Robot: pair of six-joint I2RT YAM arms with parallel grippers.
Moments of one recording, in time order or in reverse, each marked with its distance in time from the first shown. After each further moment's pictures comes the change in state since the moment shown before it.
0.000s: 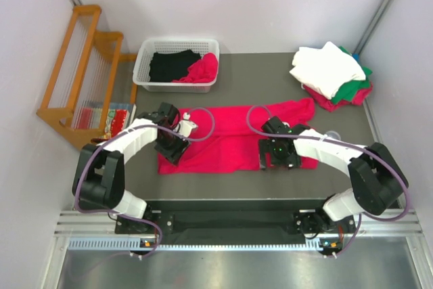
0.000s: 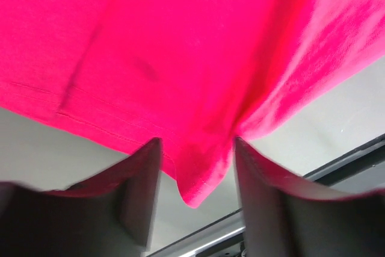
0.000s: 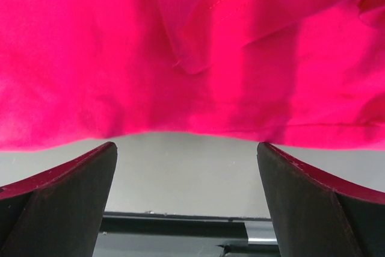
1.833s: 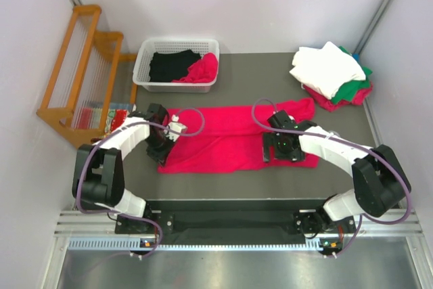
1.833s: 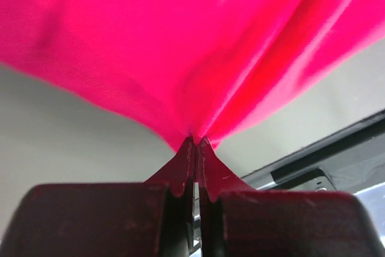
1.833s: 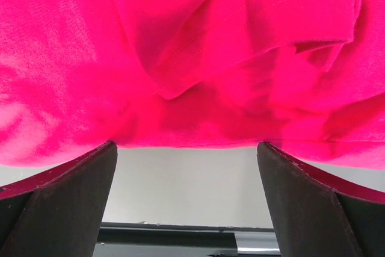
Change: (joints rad) left arm 0.095 0.006 -0.004 -0.109 0.008 0.009; right arm -0.083 -0.016 0.022 0.019 0.015 -0.060
